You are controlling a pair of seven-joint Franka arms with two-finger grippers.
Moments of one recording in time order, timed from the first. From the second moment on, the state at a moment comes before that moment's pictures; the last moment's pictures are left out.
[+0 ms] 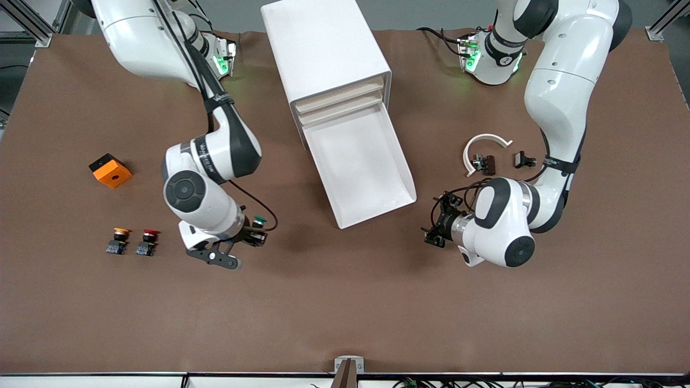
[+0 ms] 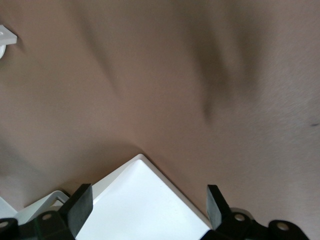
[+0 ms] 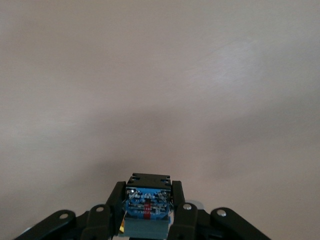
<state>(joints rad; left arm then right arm) -0.18 0.82 -0.19 -1.36 -0.32 1.77 -1.43 0.42 0.58 -0.08 -1.53 0.08 2.15 0.59</state>
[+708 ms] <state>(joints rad) -0.19 0.79 -0.19 -1.38 -0.27 1.64 -0.82 0.21 0.51 -0.08 -1.95 0.08 2.55 0.16</state>
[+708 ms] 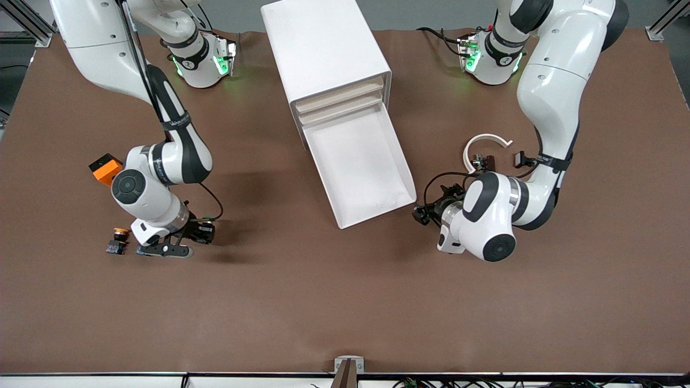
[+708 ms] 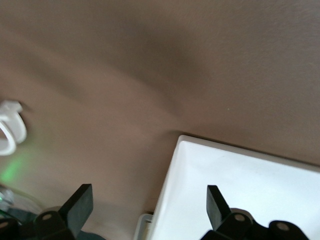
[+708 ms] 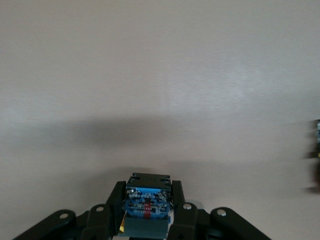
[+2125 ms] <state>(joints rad) -0.23 0.74 -0.24 -1.60 -0.33 1.85 -0.79 0.09 0.57 -0.08 -1.96 0.07 2.65 0.07</state>
